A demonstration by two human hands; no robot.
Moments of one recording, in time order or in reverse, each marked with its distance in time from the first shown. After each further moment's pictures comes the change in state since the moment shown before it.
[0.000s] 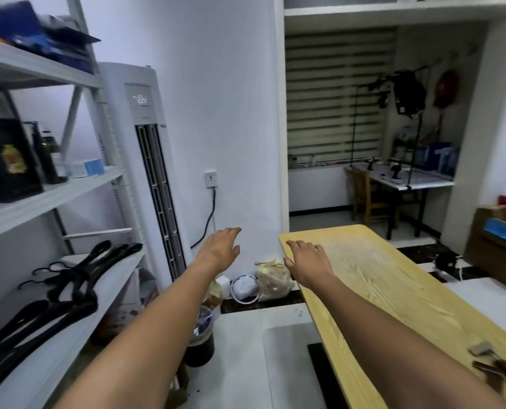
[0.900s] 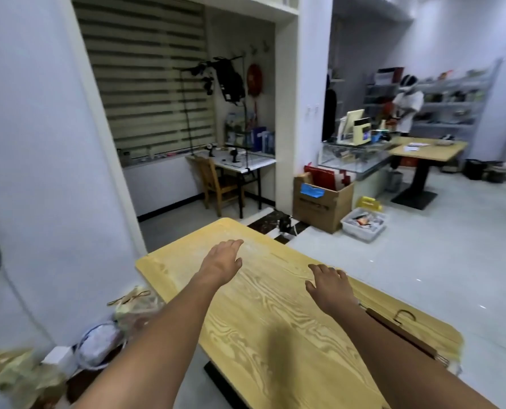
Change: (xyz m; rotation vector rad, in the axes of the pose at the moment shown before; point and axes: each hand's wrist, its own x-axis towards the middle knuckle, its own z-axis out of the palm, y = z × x) left_hand 0.252 0.199 0.154 -0.225 -0.185 0.616; right_hand -0.002 0.242 0.063 -0.111 -0.098 0.793
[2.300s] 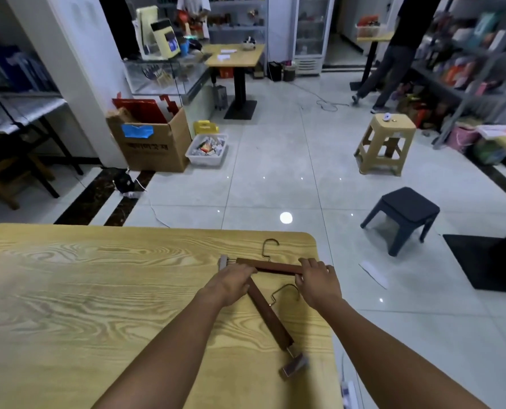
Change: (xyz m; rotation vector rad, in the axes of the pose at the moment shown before) left_hand 0.126 0.255 0.283 -0.007 -0.618 0.846; right_hand -0.046 0.246 0.123 0.010 -0.132 0.712
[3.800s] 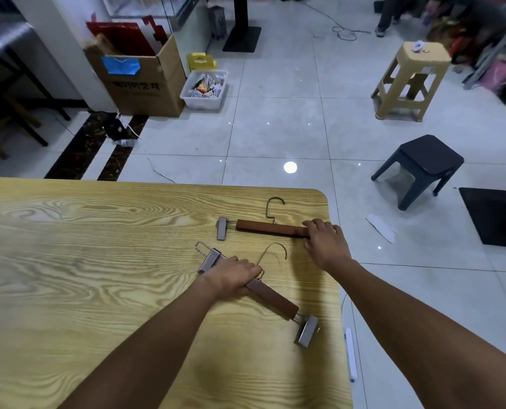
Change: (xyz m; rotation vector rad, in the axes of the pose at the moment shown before) left_hand 0.008 -0.022 0.060 0.315 -0.238 0.300; right_hand 0.050 0.015 0.042 -0.001 -0.045 -0.068
